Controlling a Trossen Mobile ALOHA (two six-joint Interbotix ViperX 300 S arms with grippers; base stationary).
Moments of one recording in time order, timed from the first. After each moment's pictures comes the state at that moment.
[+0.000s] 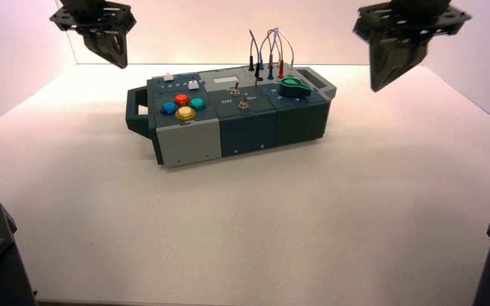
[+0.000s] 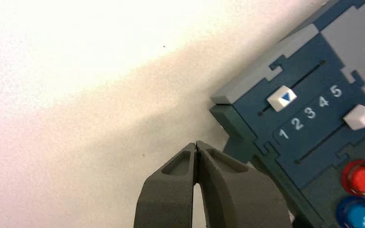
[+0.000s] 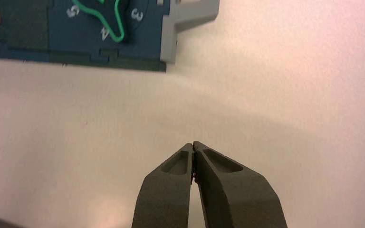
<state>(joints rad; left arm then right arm) -0.04 0.17 0.49 -0.29 0.56 0.57 0.30 -0.16 0.80 0.01 0.67 -0.06</state>
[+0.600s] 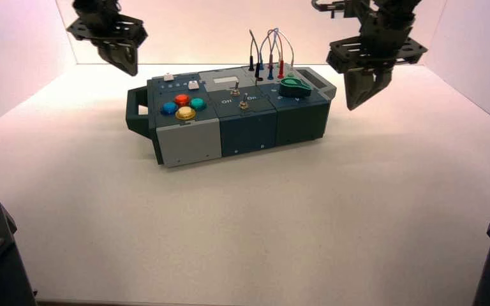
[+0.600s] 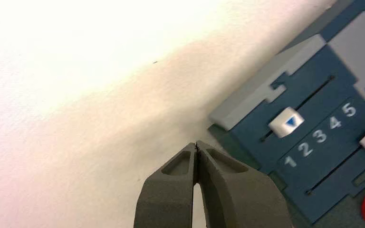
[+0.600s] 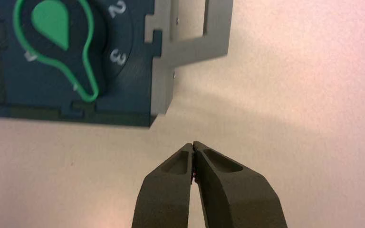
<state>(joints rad) -0.09 0.26 0.45 -0.29 0.51 0.58 0.30 0.08 0.71 0.02 0.55 -0.06</state>
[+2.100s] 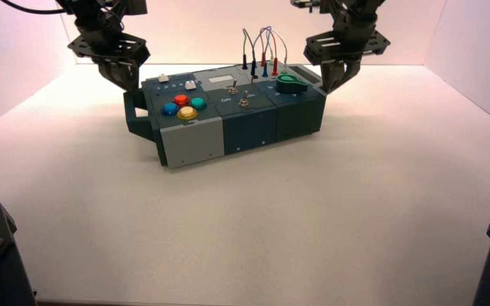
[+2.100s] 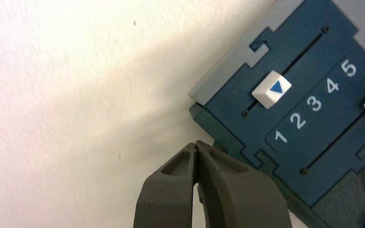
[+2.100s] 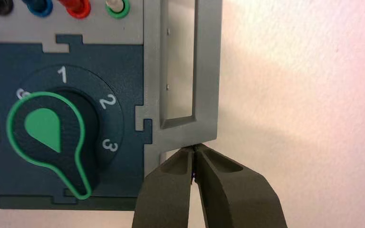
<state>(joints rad) -0.10 0.22 0.59 -0.26 0.47 0.53 0.30 0.24 0.49 -0.01 0.50 -0.08</state>
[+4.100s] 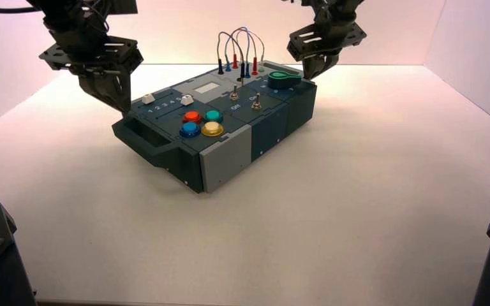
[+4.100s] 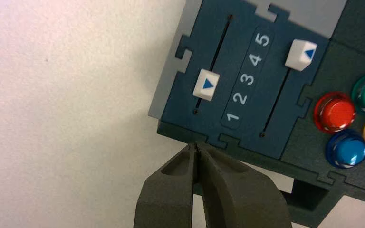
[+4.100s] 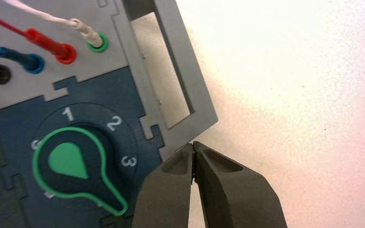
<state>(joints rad) -0.23 -0.08 0.89 -0.26 0.50 0.36 0.35 0.30 0.41 -0.01 0.38 -0.15</state>
